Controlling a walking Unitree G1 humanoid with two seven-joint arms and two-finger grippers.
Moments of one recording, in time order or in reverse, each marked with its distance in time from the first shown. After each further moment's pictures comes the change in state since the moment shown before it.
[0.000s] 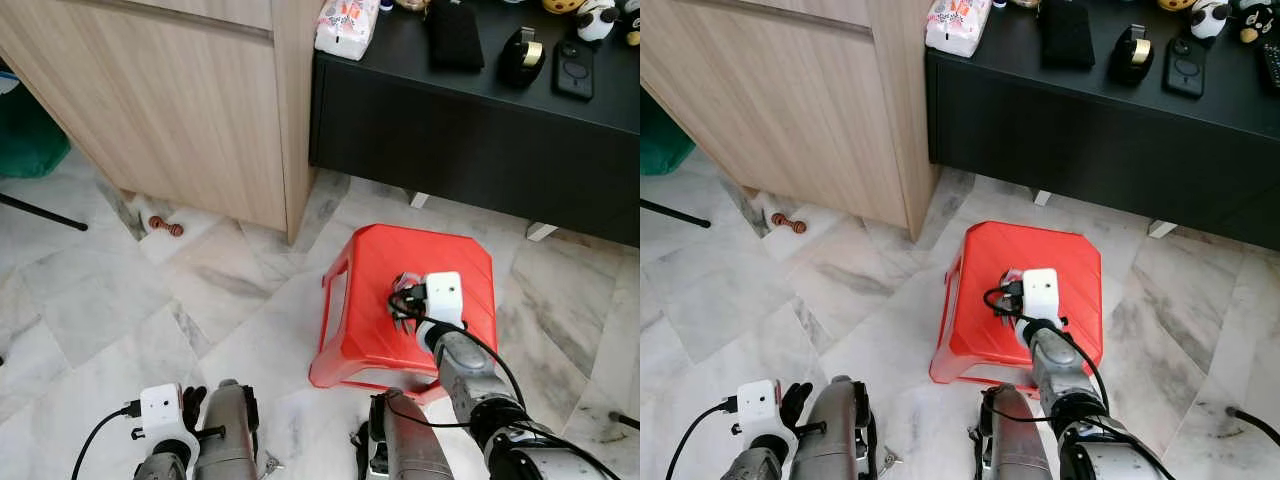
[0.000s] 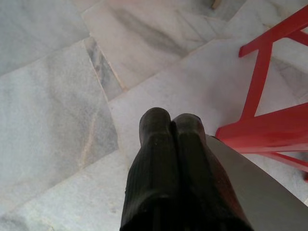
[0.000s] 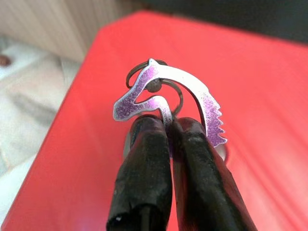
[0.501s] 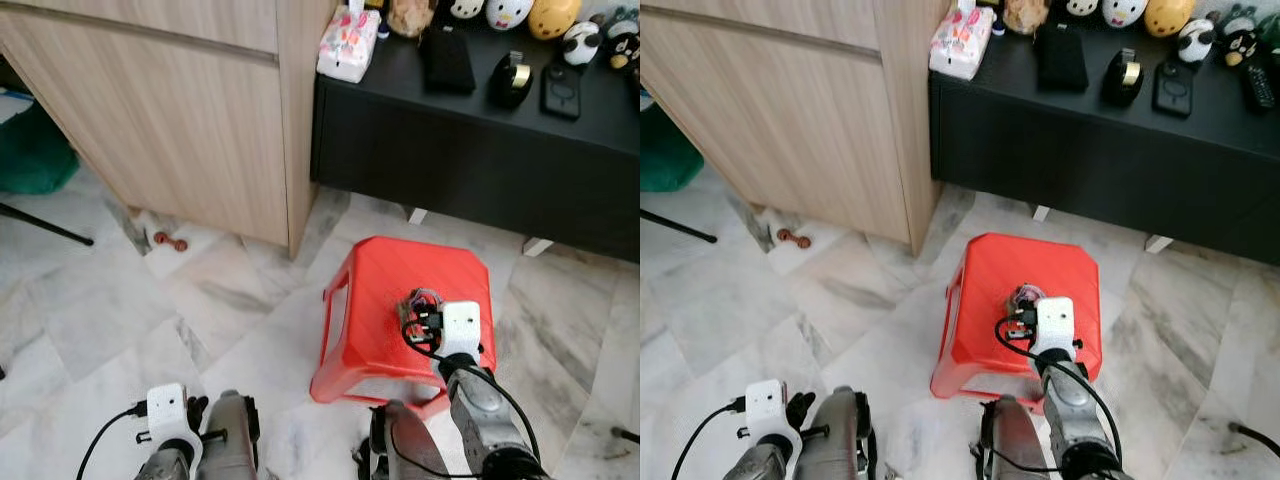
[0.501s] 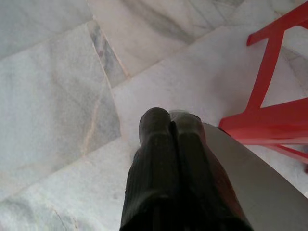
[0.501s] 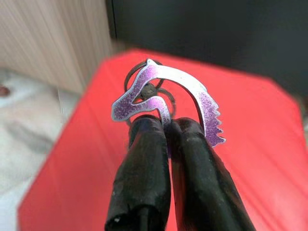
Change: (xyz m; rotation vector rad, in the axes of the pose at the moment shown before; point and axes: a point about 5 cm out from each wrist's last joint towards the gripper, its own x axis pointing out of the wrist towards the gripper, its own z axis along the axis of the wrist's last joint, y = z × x) left arm 0.009 0.001 -0.010 0.000 0.132 0.031; right arm -0.035 -0.005 -0.034 -0.026 -0.094 -0.031
